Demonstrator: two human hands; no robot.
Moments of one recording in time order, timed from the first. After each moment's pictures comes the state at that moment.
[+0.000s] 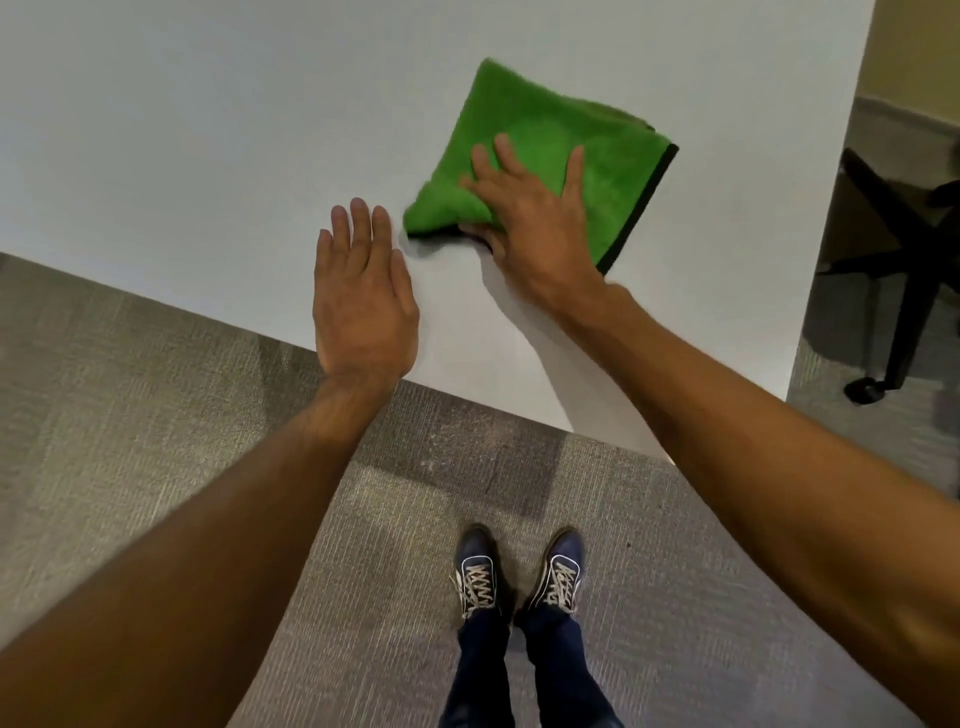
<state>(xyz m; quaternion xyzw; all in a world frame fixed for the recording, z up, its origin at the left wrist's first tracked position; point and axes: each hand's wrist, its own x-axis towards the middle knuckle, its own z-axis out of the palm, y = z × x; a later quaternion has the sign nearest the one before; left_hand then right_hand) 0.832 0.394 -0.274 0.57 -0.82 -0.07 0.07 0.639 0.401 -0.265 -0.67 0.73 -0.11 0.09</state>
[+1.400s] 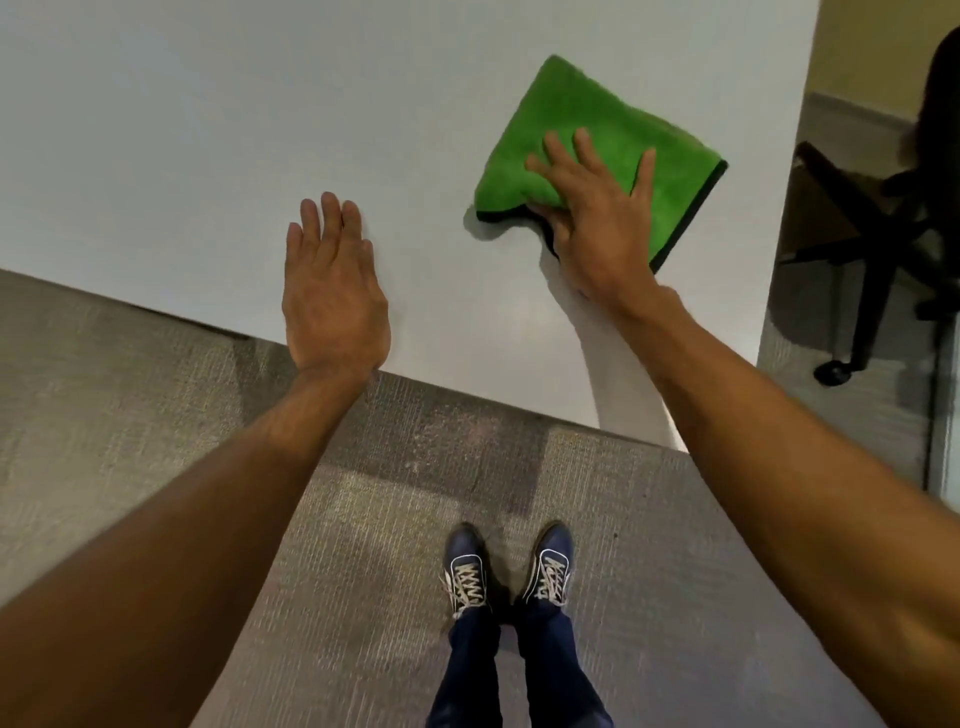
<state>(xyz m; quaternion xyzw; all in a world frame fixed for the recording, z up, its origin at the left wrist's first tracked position) 0.835 0.394 -0.281 0.56 -0.82 -0.08 0.08 0.580 0.449 -0.265 -0.59 0.79 -0.15 0.07</state>
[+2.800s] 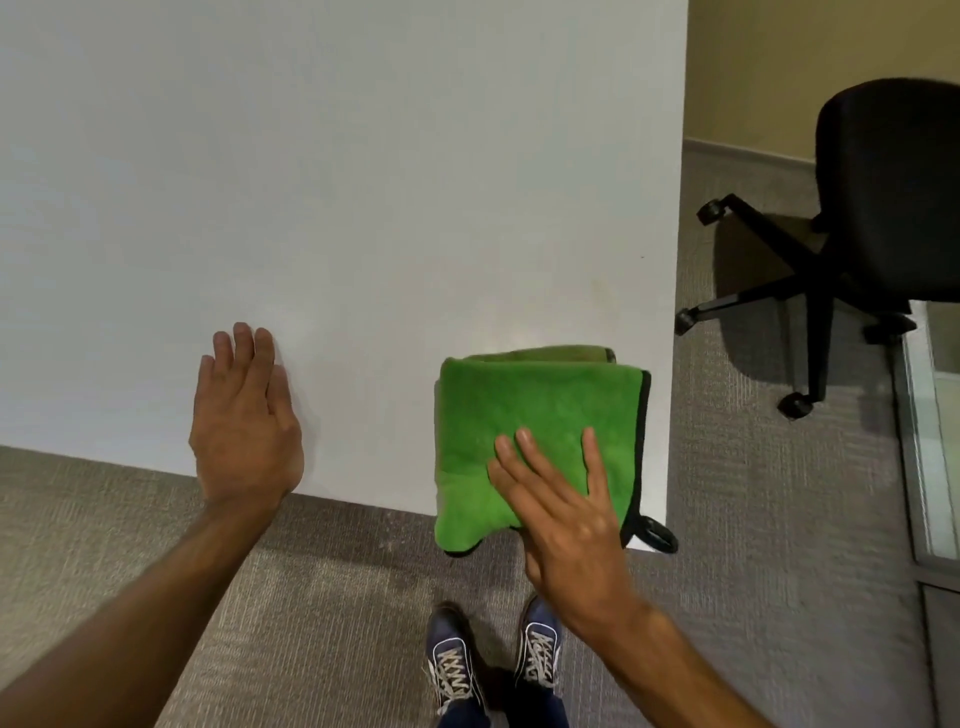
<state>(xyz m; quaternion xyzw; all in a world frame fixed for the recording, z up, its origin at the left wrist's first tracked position) 0.834 0.394 -0.284 0.57 -0.81 -0.08 0.12 0.624 0.639 -0.278 -0.65 0.74 -0.20 0.04</state>
